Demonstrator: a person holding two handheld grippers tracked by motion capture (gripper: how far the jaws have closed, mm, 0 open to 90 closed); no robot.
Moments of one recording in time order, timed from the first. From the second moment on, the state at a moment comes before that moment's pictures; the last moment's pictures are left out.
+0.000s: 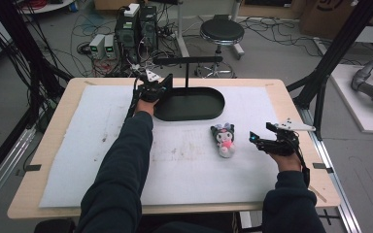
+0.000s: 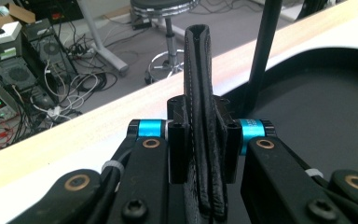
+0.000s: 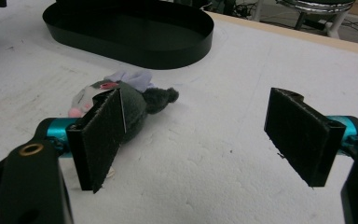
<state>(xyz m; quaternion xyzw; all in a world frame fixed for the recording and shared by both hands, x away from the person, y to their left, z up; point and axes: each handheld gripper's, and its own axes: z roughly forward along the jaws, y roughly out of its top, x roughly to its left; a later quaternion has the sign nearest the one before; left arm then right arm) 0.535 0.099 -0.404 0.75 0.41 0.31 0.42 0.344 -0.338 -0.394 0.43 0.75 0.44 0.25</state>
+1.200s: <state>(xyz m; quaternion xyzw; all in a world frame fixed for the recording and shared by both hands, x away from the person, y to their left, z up) 0.481 0.117 -0.387 0.71 0.44 0.17 0.52 0.343 -0.335 -0.393 0.43 0.74 0.45 0.24</state>
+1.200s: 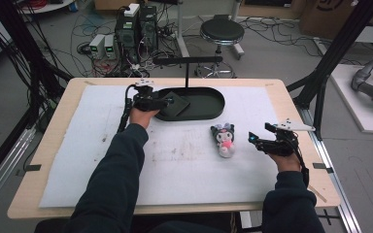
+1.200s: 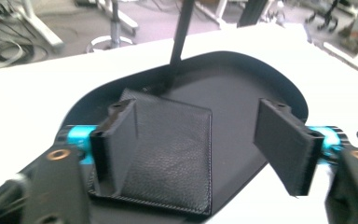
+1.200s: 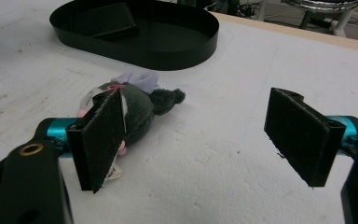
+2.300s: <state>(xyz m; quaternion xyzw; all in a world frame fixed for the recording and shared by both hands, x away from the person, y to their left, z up) 0.372 0.219 -0.400 0.69 0.41 0.26 0.53 0.341 -0.302 -0.393 0.41 0.76 0.43 0.25</state>
